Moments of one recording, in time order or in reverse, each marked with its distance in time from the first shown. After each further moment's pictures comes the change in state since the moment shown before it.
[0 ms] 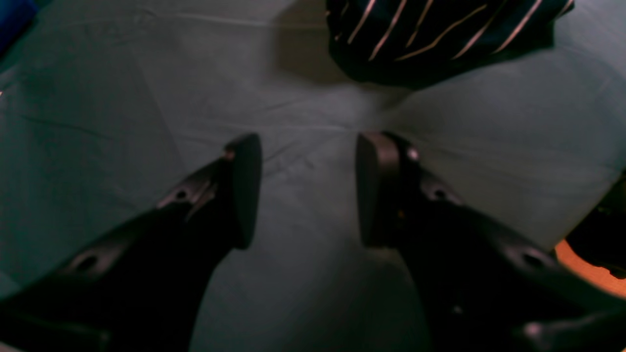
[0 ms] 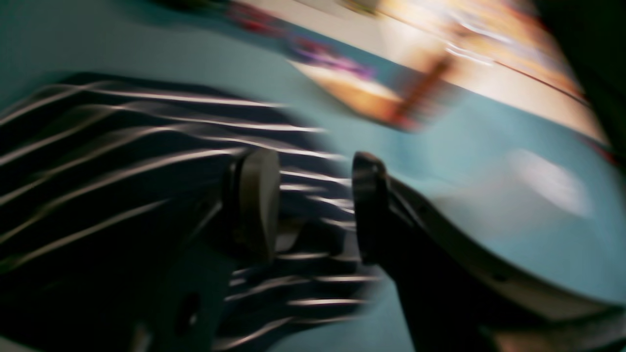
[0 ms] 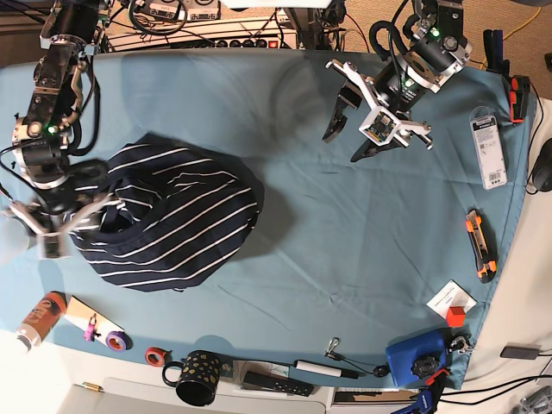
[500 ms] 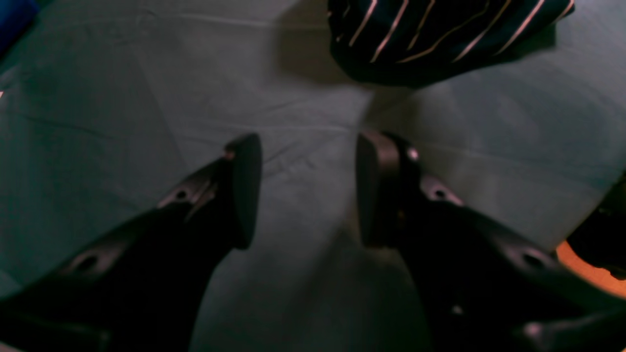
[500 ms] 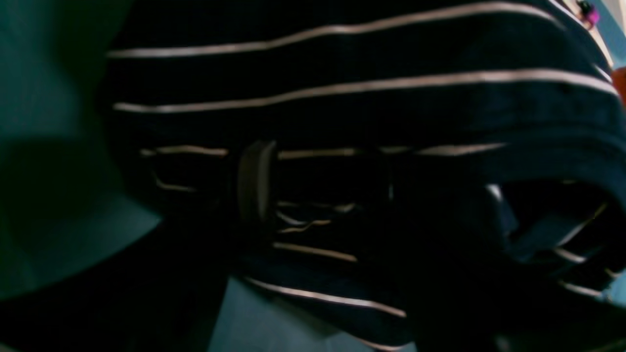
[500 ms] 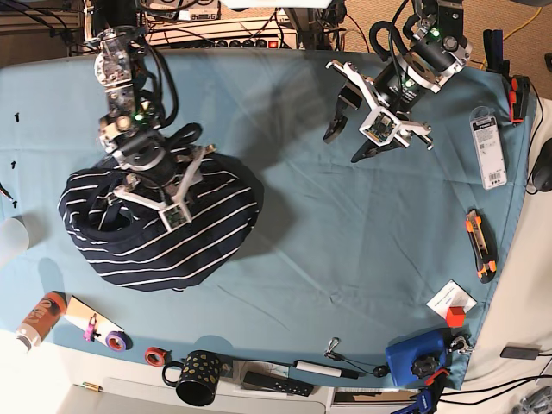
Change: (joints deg) left arm 0.0 0.0 0.0 0.0 0.0 0.0 0.0; right arm -2.5 -5.8 -24.7 -5.0 -14.6 -7.0 -4.5
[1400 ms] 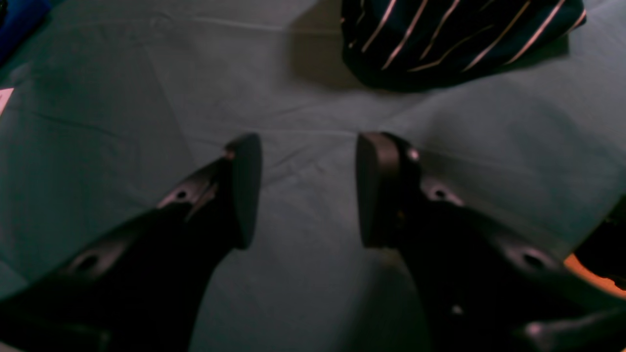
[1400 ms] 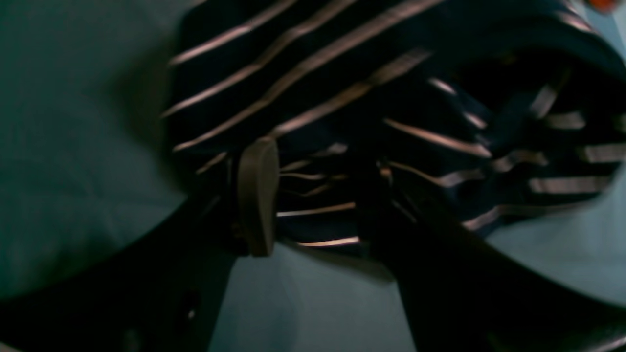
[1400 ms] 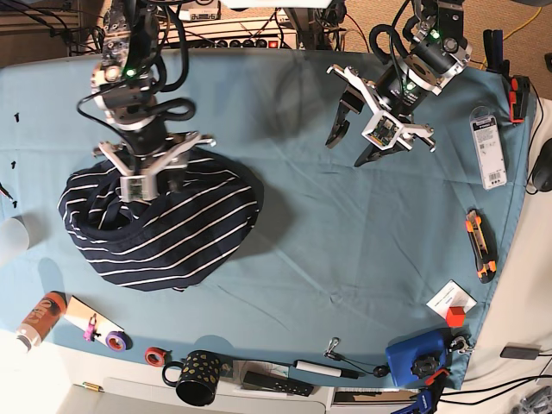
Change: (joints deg) left arm -0.6 0.0 0.0 0.0 0.0 1.9 0.0; right arm -13.1 -10.9 15.5 11.5 8.1 -7.6 4.7
